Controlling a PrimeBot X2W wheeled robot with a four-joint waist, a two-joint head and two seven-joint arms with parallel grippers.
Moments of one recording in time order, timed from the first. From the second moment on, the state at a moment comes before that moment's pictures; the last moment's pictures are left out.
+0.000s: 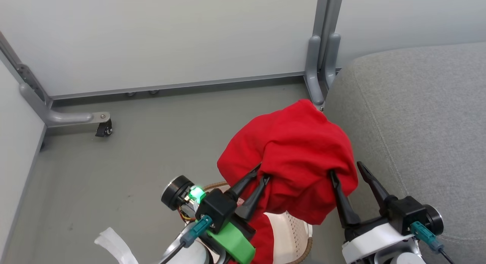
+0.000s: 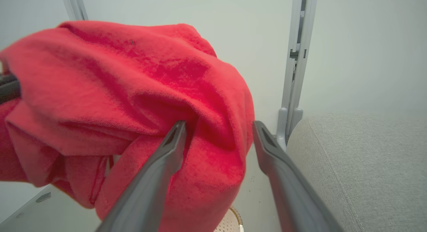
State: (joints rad) left arm -0.35 0.21 -0.84 0.17 -0.37 0.02 -0.23; right arm 0.02 -0.07 0.17 0.11 0.11 0.13 -0.26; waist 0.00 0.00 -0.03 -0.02
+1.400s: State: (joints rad) left arm -0.33 0.25 -0.87 0.11 -0.40 0.03 -0.17; right arm 0.01 -0.06 0.17 0.14 0.21 0.13 -0.26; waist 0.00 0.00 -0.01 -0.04
